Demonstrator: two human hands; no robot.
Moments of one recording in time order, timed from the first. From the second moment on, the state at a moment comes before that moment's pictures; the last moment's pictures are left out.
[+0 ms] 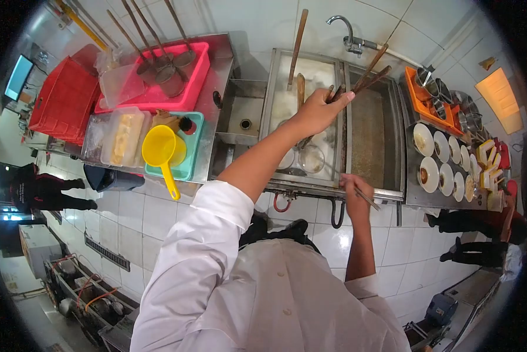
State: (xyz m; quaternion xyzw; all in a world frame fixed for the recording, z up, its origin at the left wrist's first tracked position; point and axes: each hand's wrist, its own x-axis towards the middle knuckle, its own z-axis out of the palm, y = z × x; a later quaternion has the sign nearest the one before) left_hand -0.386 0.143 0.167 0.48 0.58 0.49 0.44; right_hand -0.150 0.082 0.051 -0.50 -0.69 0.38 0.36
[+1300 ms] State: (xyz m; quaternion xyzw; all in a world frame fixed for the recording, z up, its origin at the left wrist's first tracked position) left_hand -0.392 0.148 0.170 0.50 0.56 0.48 0.44; right_hand -0.057 0.071 0.006 -0.35 -0.19 0.73 0.56
